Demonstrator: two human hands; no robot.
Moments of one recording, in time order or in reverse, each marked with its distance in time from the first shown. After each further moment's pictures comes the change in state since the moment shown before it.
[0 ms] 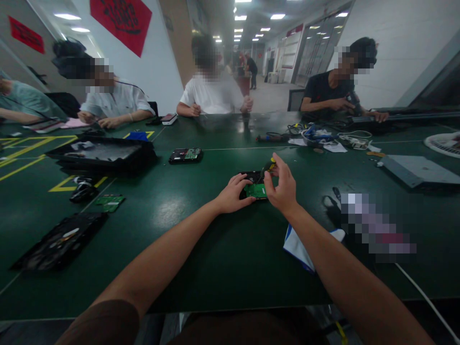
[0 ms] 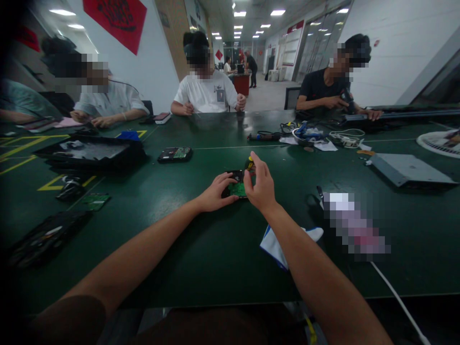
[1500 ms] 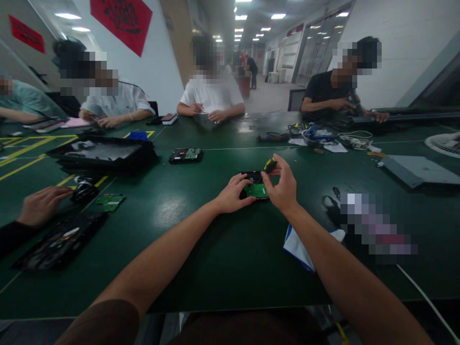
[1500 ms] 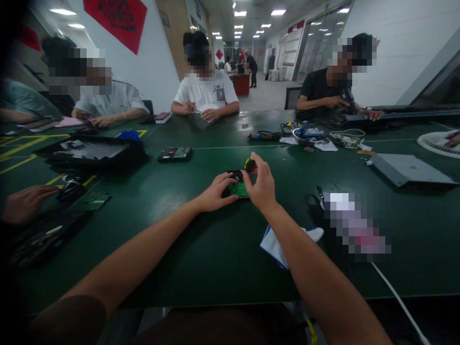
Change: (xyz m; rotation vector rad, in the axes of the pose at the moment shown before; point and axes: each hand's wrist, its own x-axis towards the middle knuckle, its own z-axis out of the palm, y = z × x) left_hand 0.000 -0.003 0.001 -0.002 -0.005 0.009; right_hand 0.000 0.006 0.004 0.010 0.024 0.023
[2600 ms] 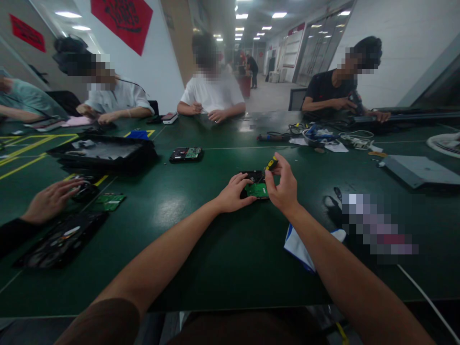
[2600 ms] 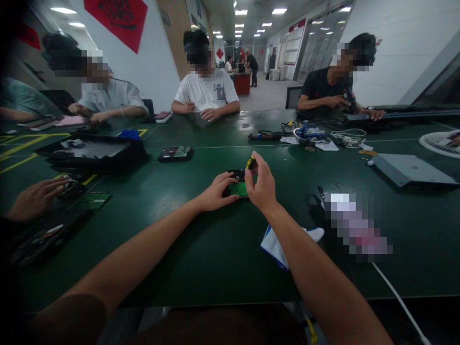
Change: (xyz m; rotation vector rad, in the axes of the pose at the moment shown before) left_hand -0.001 0.002 0.000 0.007 0.016 0.005; right_hand -0.001 -0.003 -0.002 0.034 -0.012 0.028
